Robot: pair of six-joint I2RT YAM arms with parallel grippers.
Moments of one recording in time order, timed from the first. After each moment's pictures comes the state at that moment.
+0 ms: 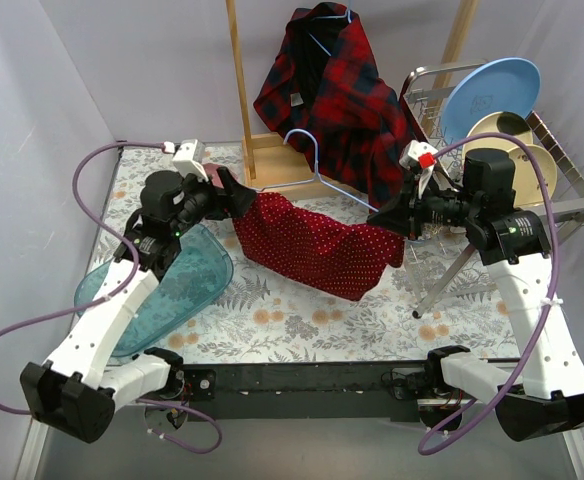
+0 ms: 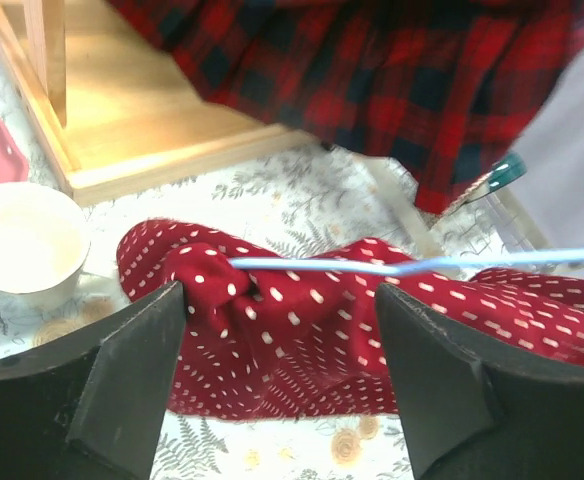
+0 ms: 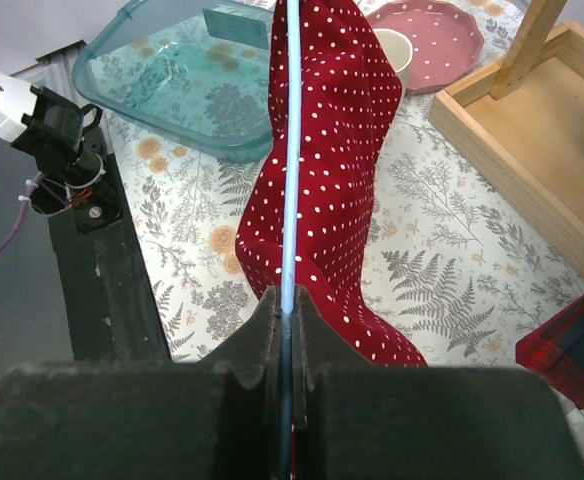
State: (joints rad) left arm -0.35 1.10 1.05 -0.19 0.22 -0.44; right arm 0.23 1.07 1.38 -0.80 -0.97 -0.28
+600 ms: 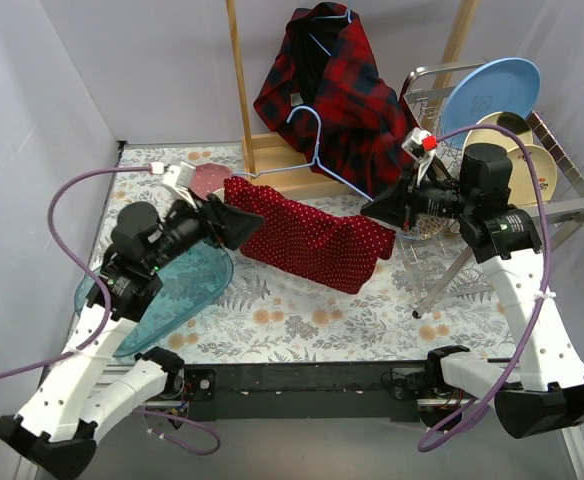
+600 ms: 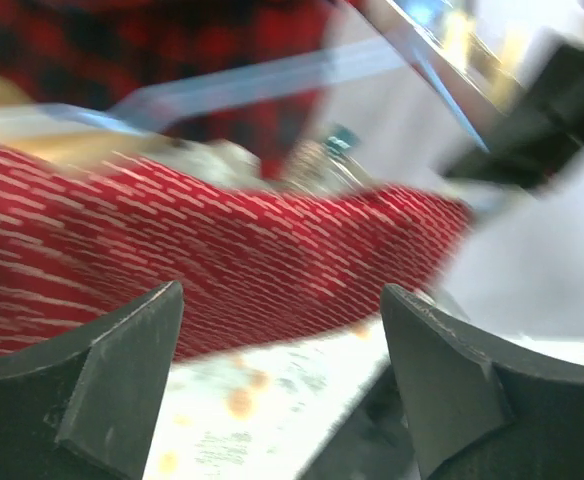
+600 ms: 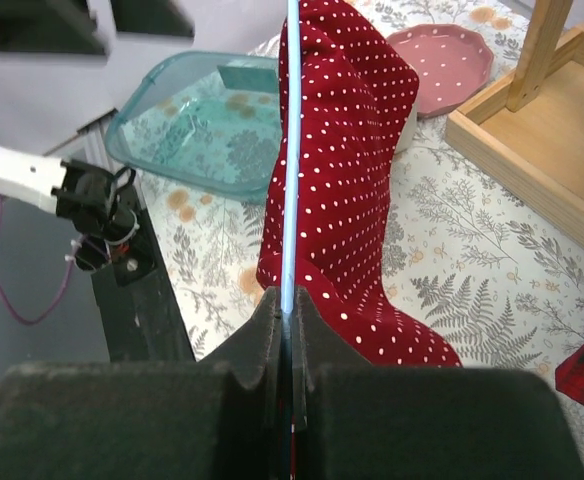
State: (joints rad) left arm -0.40 0.81 1.03 -0.26 0.37 -0.53; right arm 0.23 1.08 1.33 -0.61 -0.98 -0.04
